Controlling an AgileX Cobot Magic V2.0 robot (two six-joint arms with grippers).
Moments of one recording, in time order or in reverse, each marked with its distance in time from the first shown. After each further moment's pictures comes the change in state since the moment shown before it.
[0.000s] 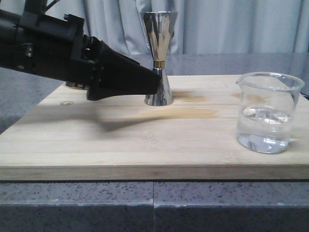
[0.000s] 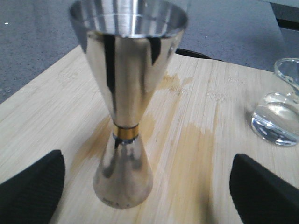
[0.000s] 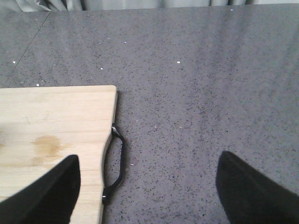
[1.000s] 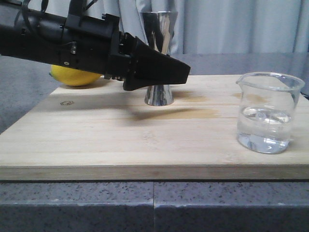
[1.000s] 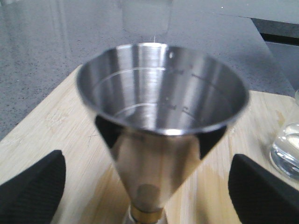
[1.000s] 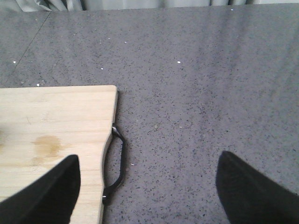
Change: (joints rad) left arm -0.044 0.154 -0.187 -0.002 0.069 0.006; right arm 0.000 0.000 0.000 0.002 0.000 -0.002
